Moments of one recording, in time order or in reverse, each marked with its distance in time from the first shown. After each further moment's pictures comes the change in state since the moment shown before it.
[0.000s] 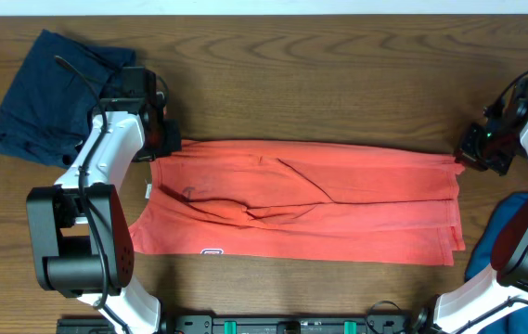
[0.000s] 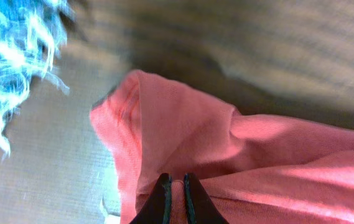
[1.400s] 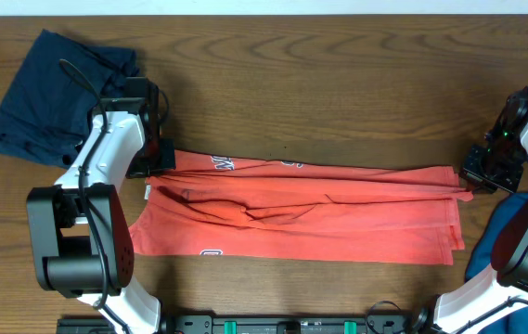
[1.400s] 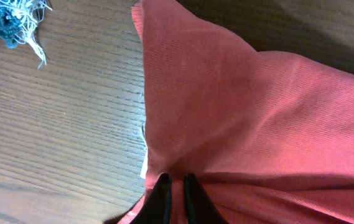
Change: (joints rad) left arm 0.000 0.000 0.000 -0.192 -0.111 0.000; right arm -0.003 0.000 0.000 -0.211 0.200 0.027
